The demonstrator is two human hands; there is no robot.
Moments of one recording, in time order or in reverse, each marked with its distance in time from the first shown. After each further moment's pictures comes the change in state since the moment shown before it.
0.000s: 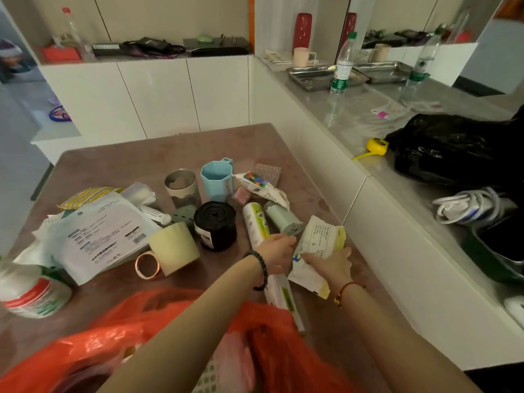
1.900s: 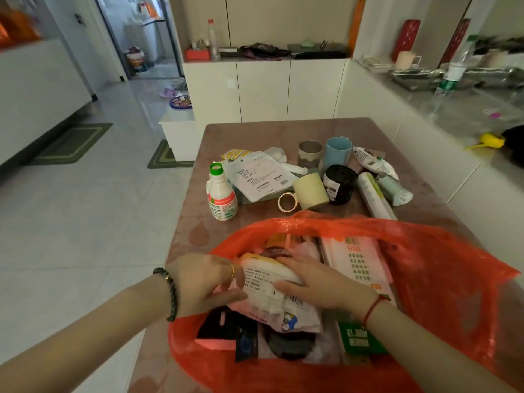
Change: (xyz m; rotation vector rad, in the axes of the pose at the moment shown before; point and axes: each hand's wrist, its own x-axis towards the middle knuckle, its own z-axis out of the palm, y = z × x) left_hand -0.324 -0.184 -0.264 1.588 0.210 0.524; right_hand -0.358 -0.001 0.093 -0.828 -0.826 -1.136
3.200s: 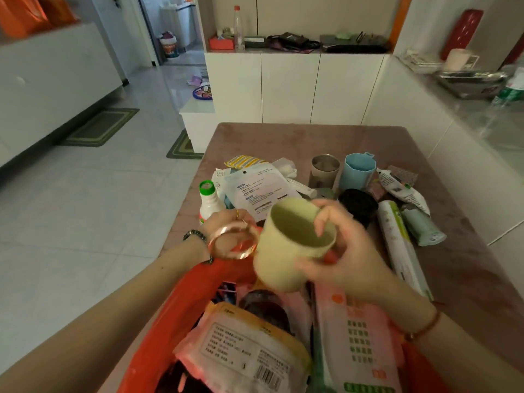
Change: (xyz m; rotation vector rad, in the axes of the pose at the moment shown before) left_hand 0.153 -0.044 -0.033 -0.819 0.323 -0.497; right_hand 0.039 0.046 -0.108 0.677 0.477 -0.366
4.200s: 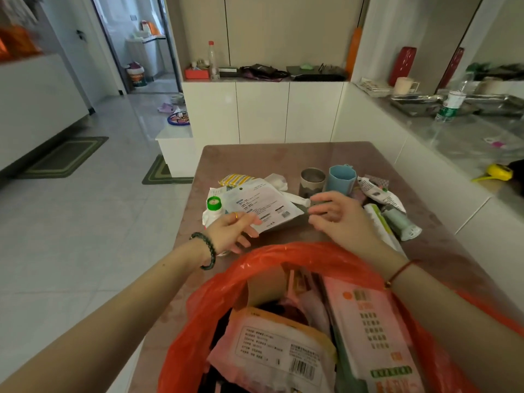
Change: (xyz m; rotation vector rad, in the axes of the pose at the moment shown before) left_hand -0.014 -0.001 -0.033 -0.376 -0.138 -0.060; right_hand 0.035 -0.004 0.013 -0.162 0.293 0.323
